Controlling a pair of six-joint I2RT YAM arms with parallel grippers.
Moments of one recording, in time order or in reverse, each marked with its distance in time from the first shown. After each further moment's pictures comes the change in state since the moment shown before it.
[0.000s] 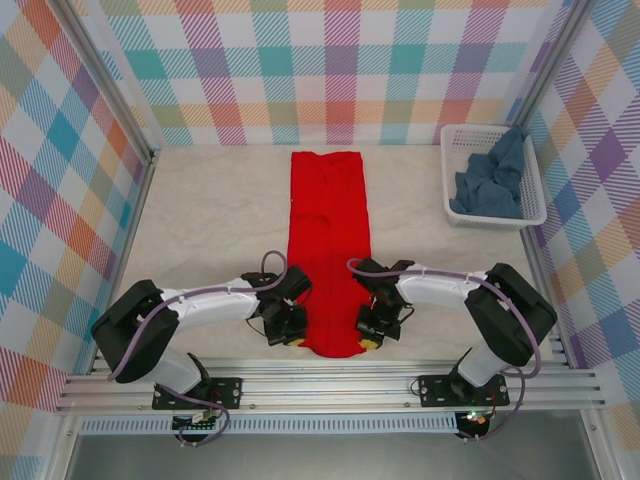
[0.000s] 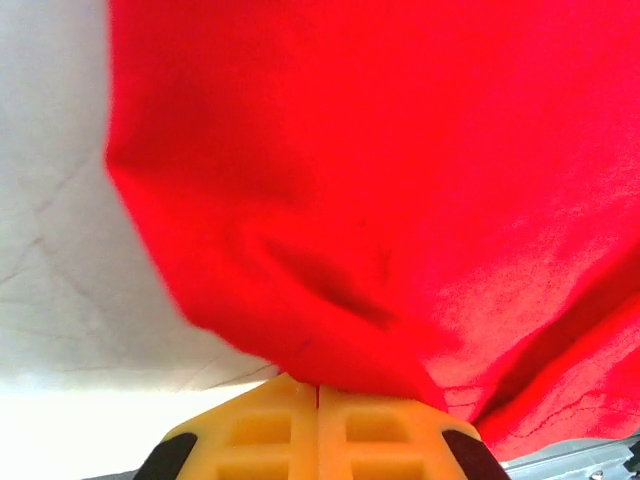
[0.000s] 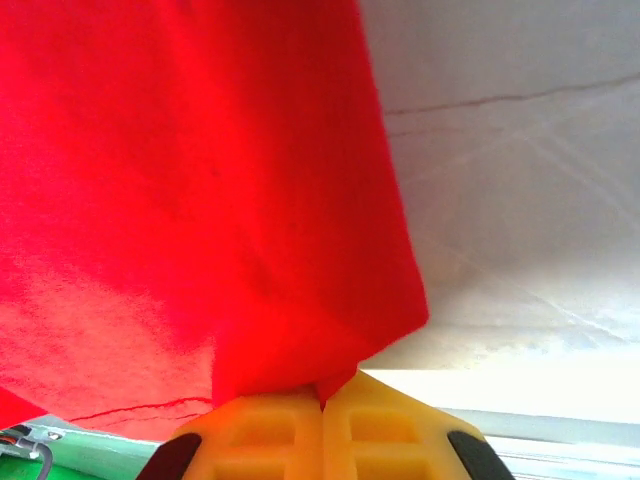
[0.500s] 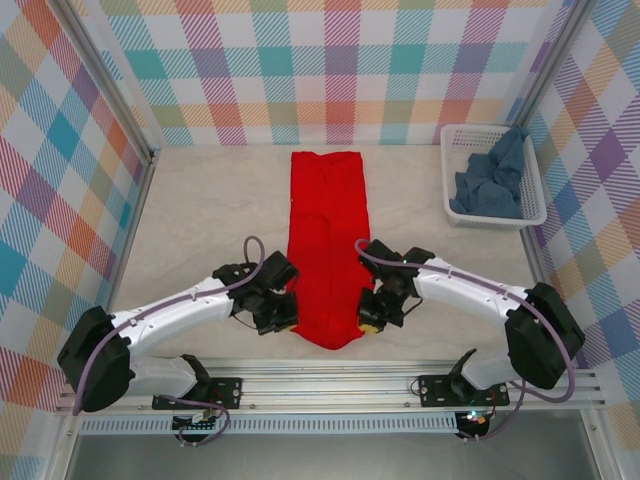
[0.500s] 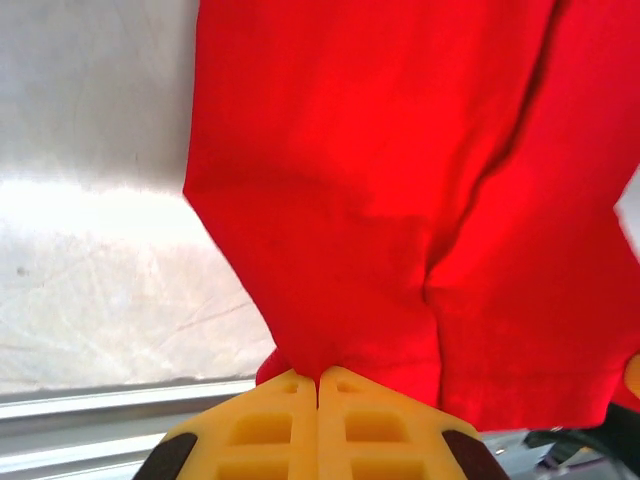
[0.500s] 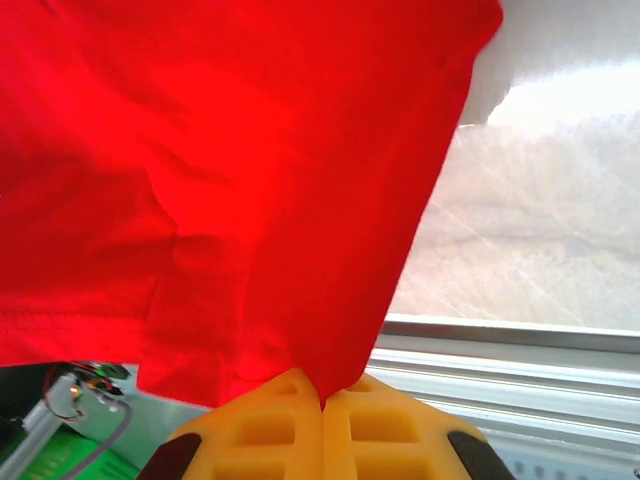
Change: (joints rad) left arm 0.104 -0.191 0.123 -0.162 -0.082 0.012; right arm -0.073 -0.154 0.159 -0.154 0.037 -0.055
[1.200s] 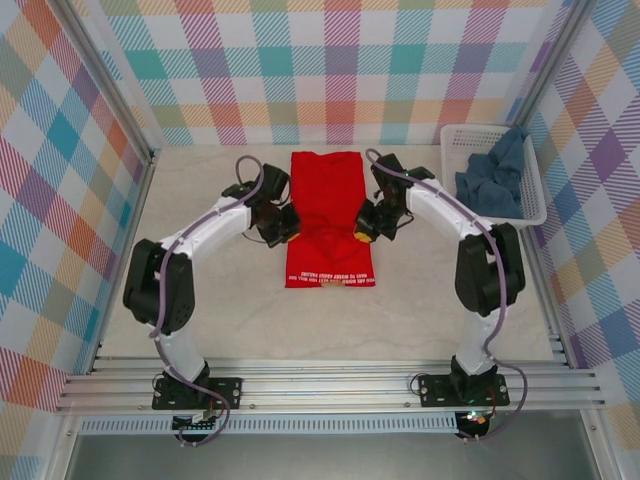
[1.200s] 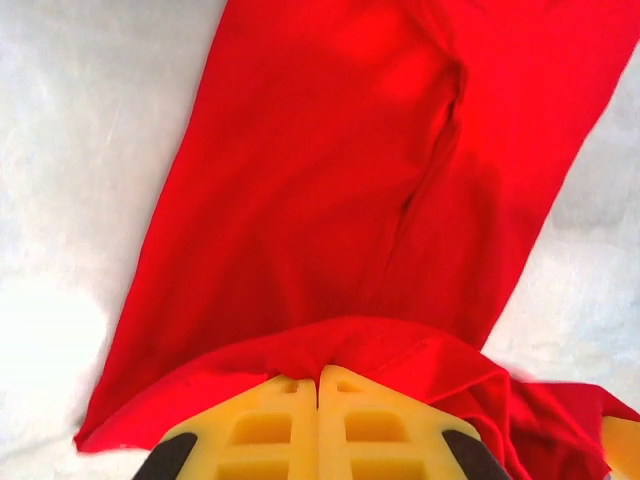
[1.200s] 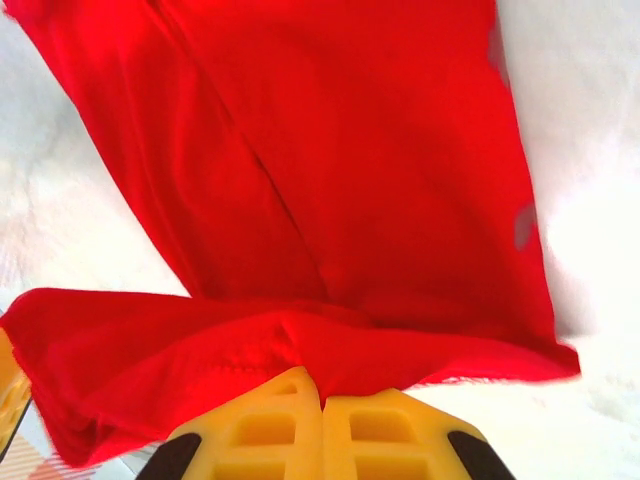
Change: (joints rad) left arm 0.341 0.535 0.584 0.043 -0.006 0.180; right arm -0.322 0.516 0.671 -0.056 0.012 -0.195
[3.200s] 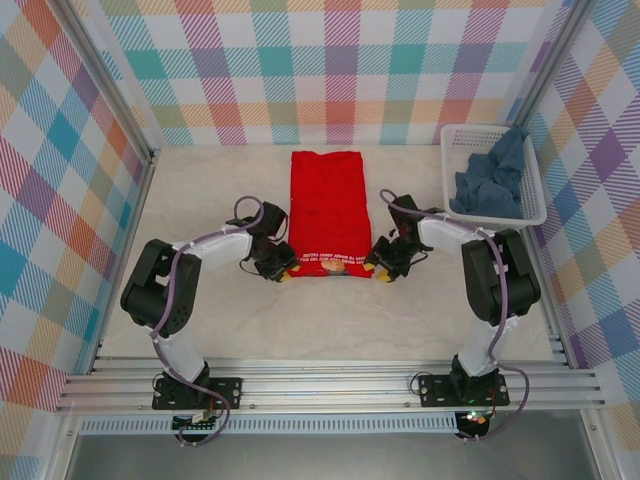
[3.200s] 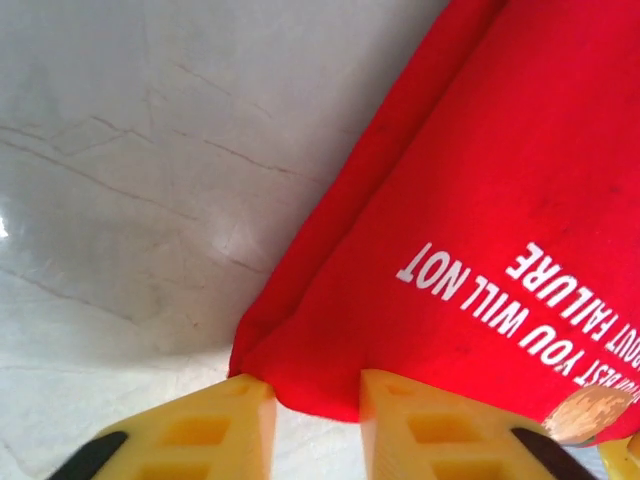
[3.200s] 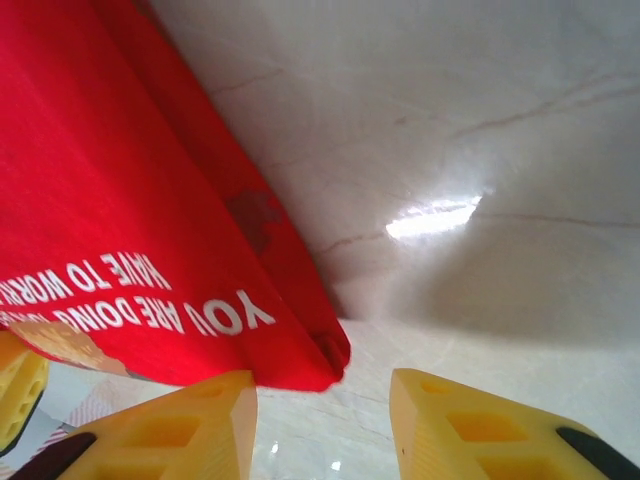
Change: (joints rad) left arm -0.023 -0.039 -0.375 0.197 0.087 -0.127; right arm -0.050 -0.113 -0.492 0.282 -0.075 0.016
